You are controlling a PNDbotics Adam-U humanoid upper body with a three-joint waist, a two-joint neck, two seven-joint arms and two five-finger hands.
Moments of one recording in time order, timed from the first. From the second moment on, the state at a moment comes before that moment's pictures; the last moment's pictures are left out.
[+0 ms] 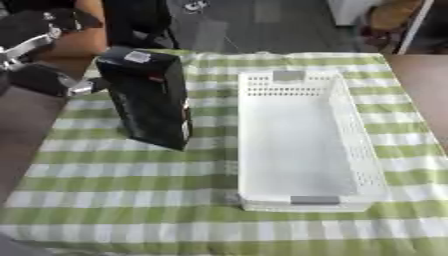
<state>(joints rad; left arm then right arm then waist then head) -0.38 0.90 0.00 -1.61 -0.57 -0.30 -0.35 -0.13 -0.42 -0.13 -1.99 0.40 -0.30 -0.30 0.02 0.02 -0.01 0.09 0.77</state>
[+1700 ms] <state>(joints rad) -0.62 0.90 -0.19 -1.45 -0.58 -0.47 -0.54 -0.13 -0.42 -0.12 -1.99 0.39 -0.31 -0.29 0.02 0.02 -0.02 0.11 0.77</state>
